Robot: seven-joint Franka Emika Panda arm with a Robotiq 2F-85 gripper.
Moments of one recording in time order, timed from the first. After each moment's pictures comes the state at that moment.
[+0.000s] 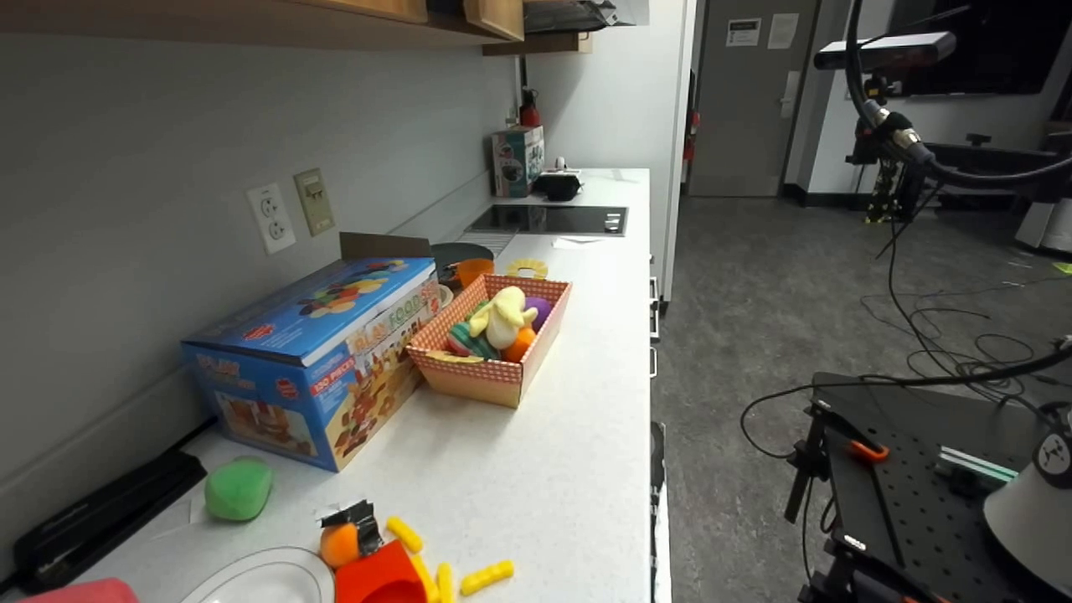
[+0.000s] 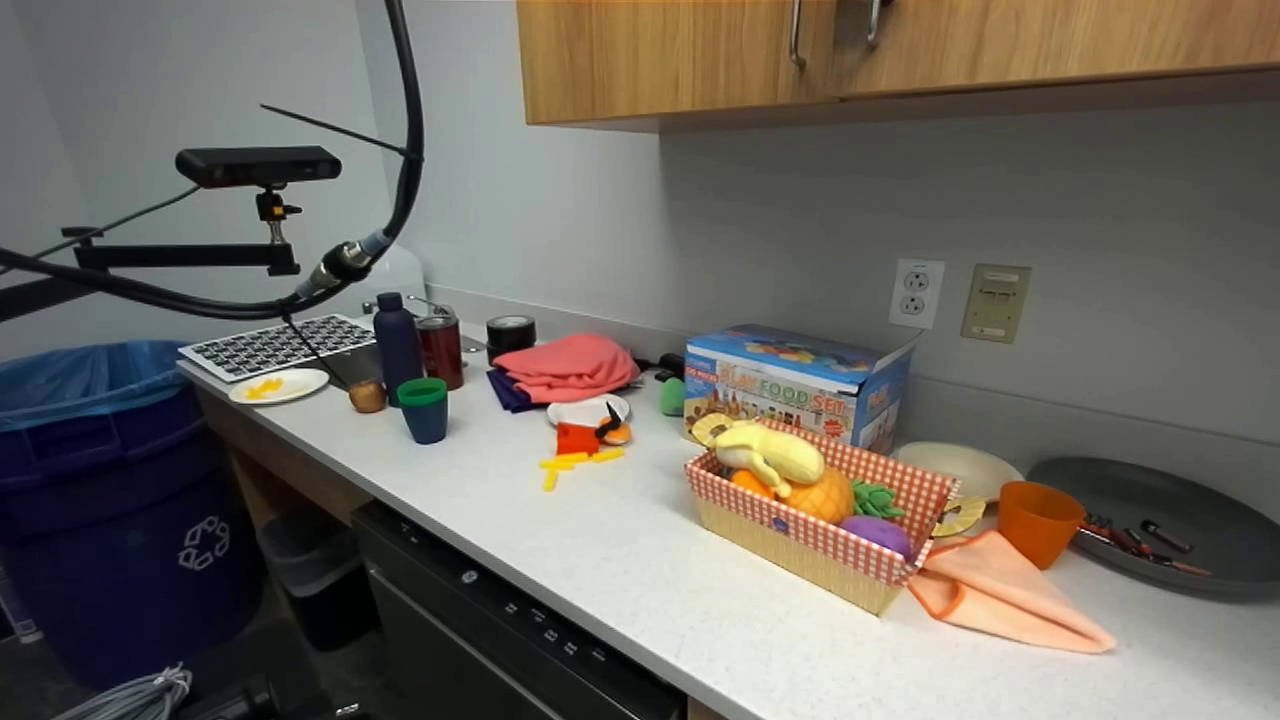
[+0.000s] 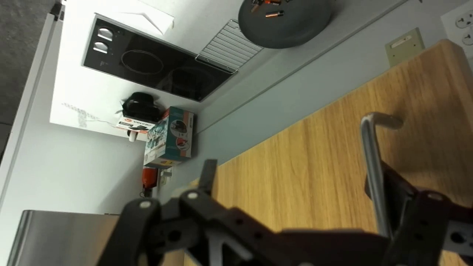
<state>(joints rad) -0.12 -0.18 0.02 -1.82 -0.69 2.28 0.96</state>
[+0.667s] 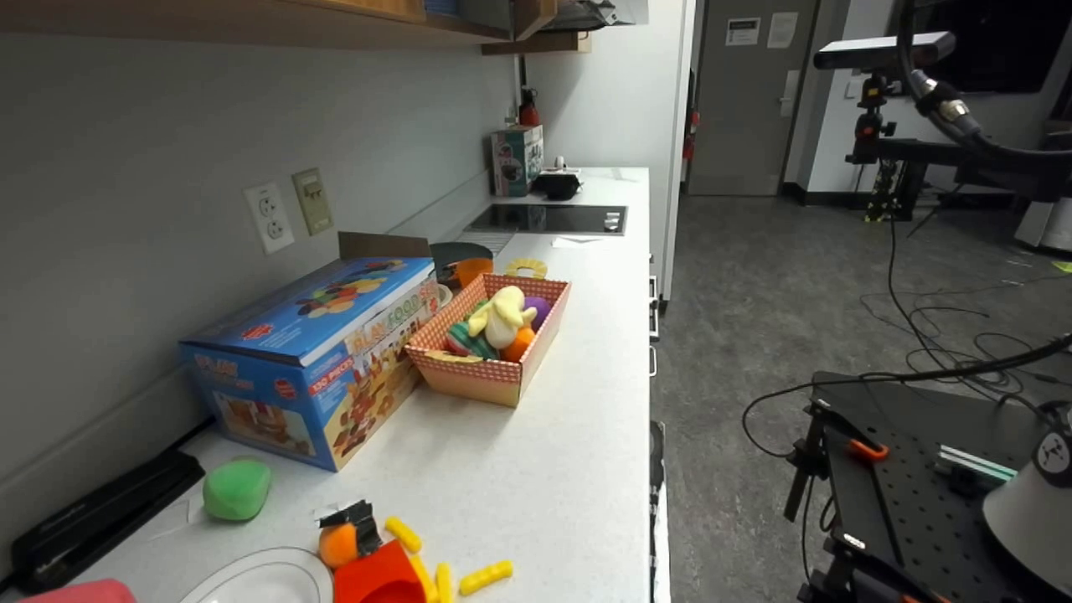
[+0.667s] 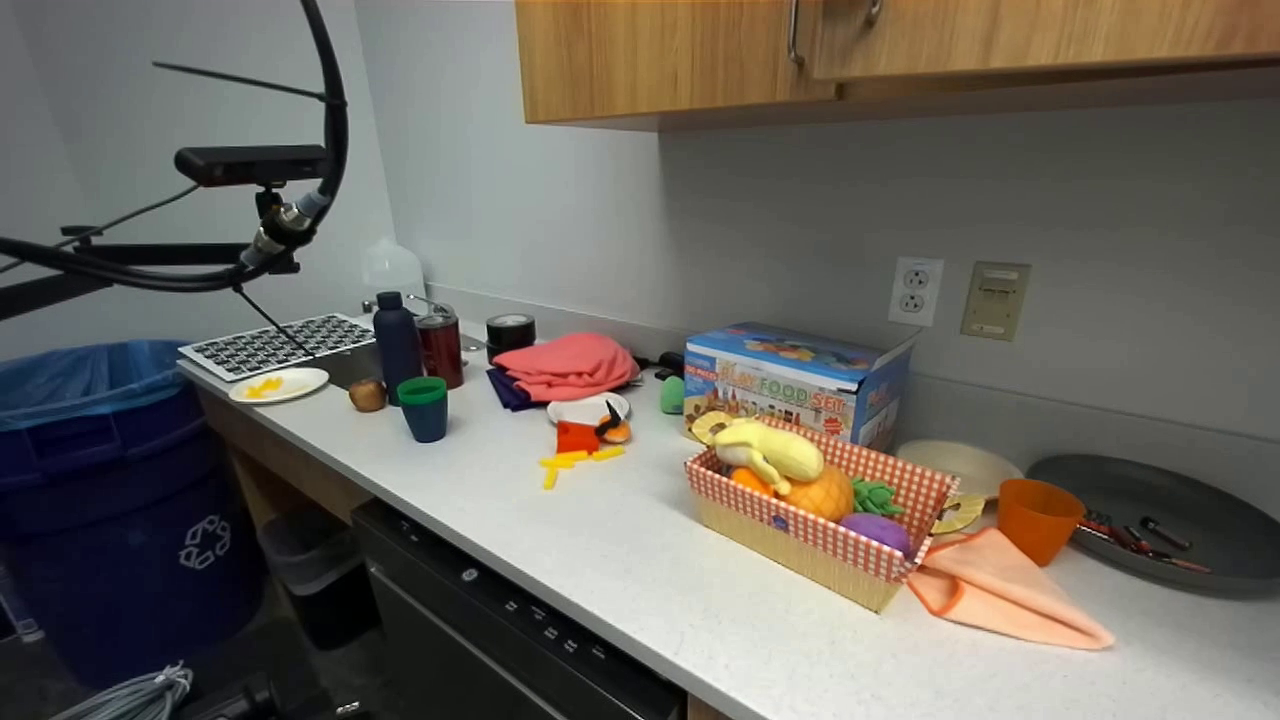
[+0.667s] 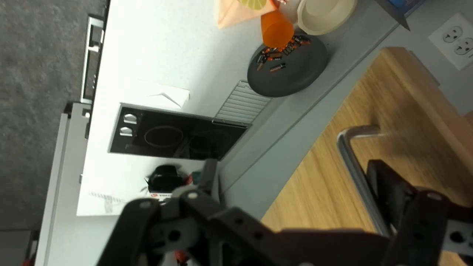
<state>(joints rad) -0.15 -0.38 -0.06 -1.98 -0.38 2.22 0.89</state>
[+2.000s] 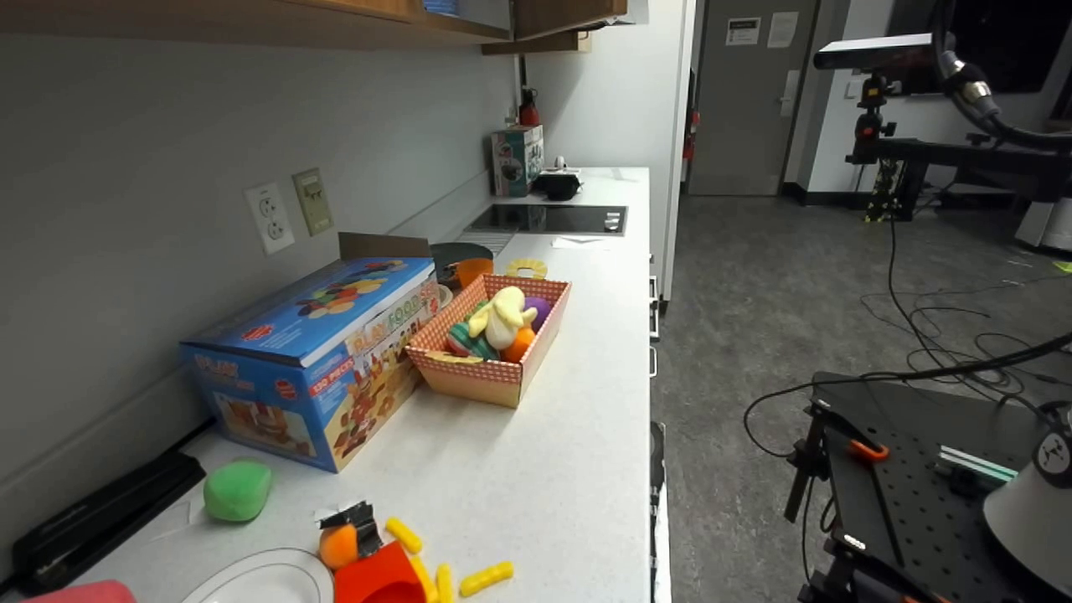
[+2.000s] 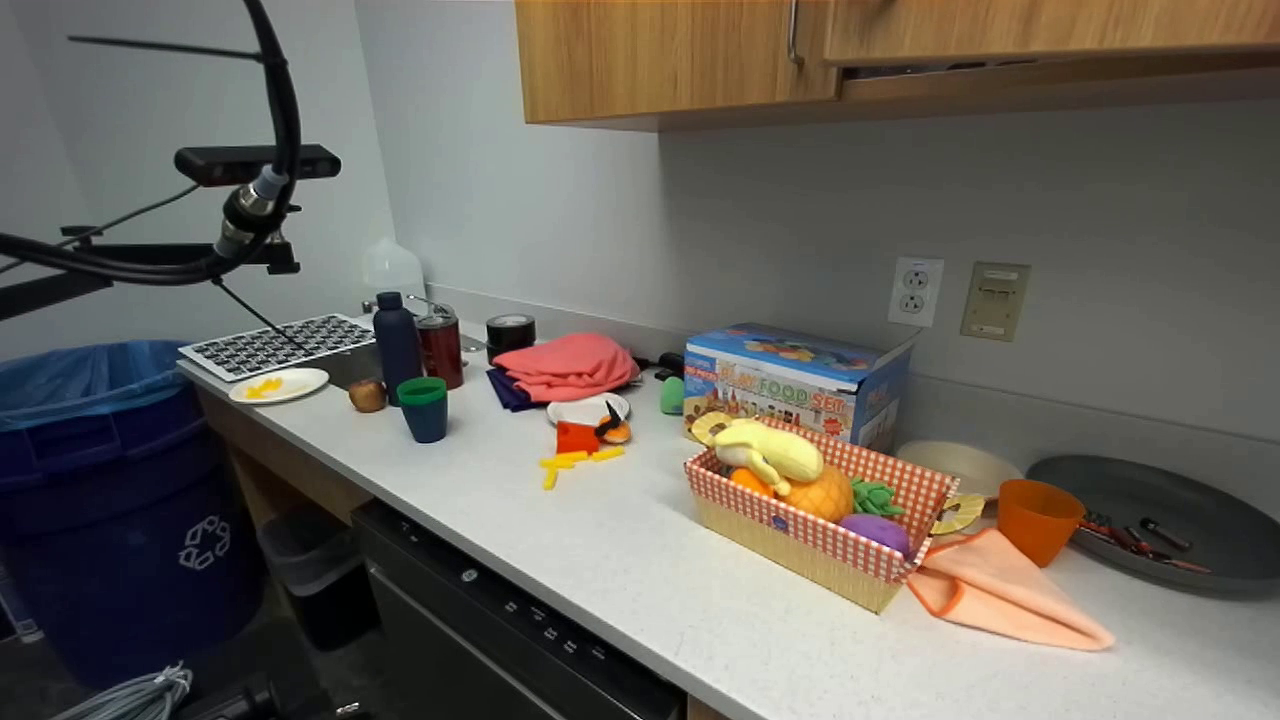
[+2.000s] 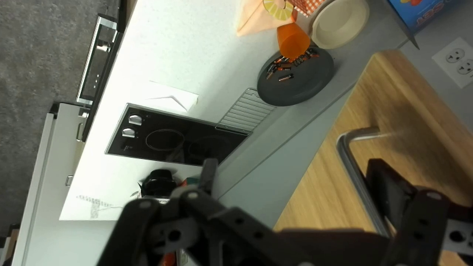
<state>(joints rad) -0.29 -0.51 -0.07 -2.10 -0.19 2.25 0.57</state>
